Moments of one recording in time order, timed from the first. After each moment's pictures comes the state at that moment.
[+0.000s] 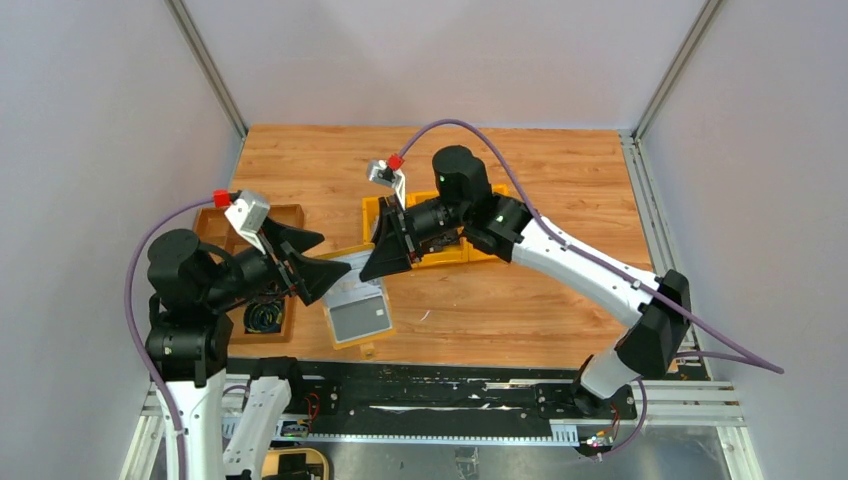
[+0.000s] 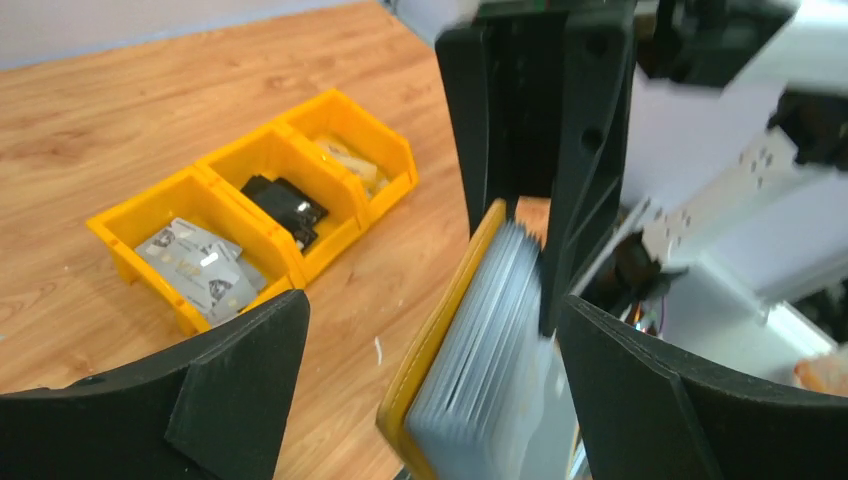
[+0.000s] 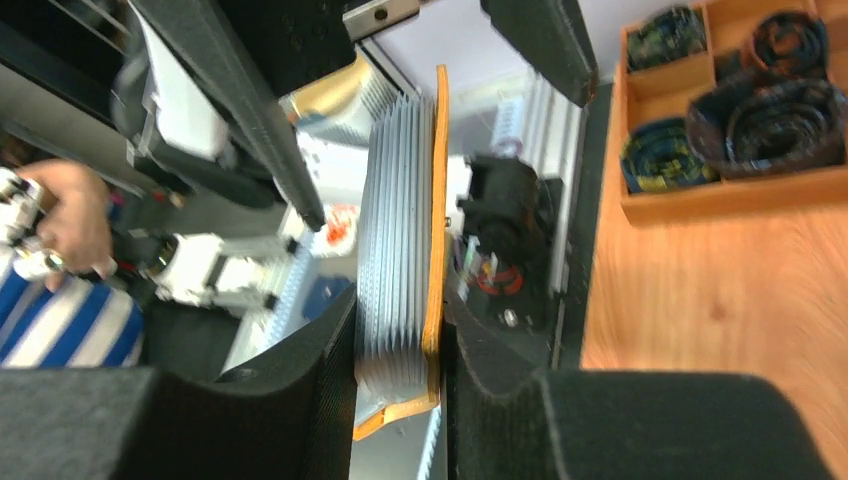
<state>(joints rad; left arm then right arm) 0.05 0.57 1.12 -0.64 0.92 -0.28 0.93 1.55 1.46 -0.02 -1.02 0.46</state>
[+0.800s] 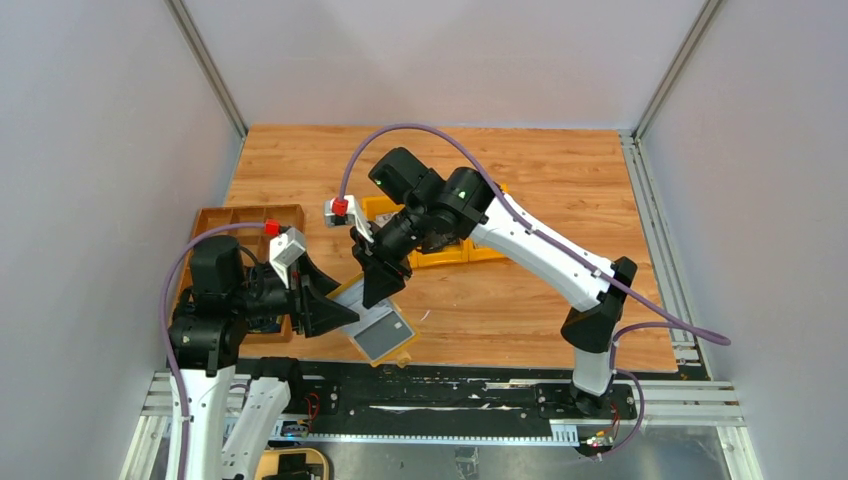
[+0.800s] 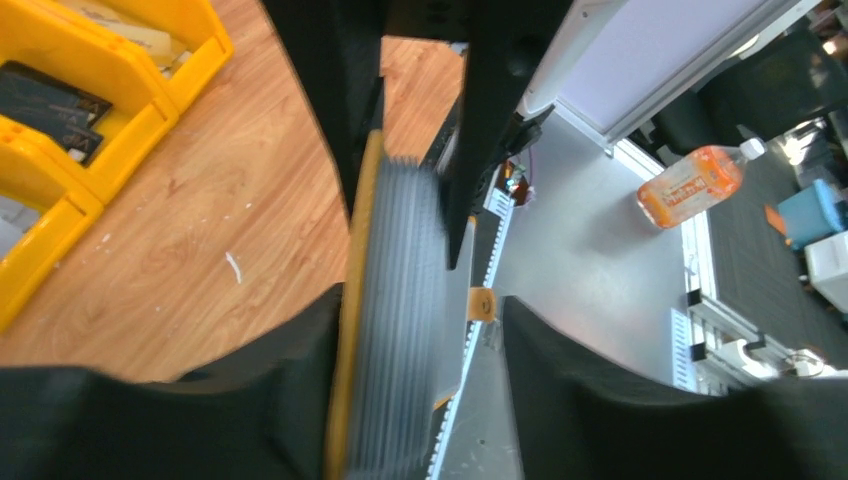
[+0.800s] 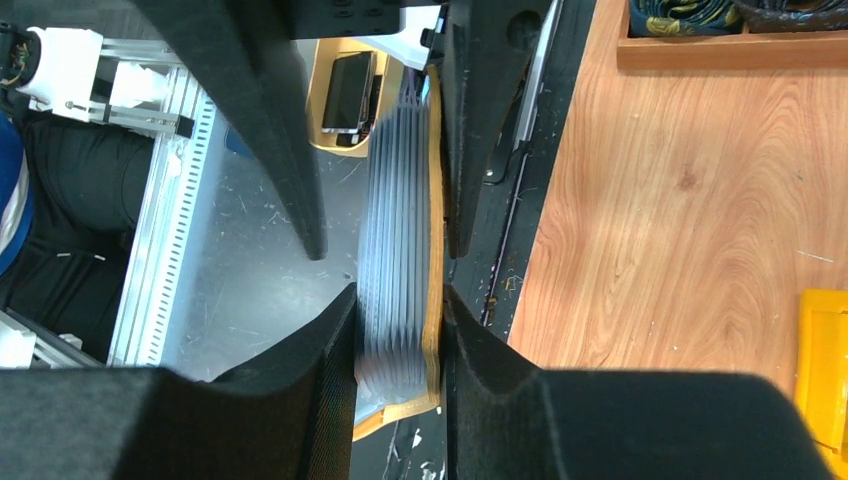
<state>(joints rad) -0.02 0.56 0.96 -0.93 1.26 0.02 1.05 1.85 2.14 -1.13 -0.85 -0.25</state>
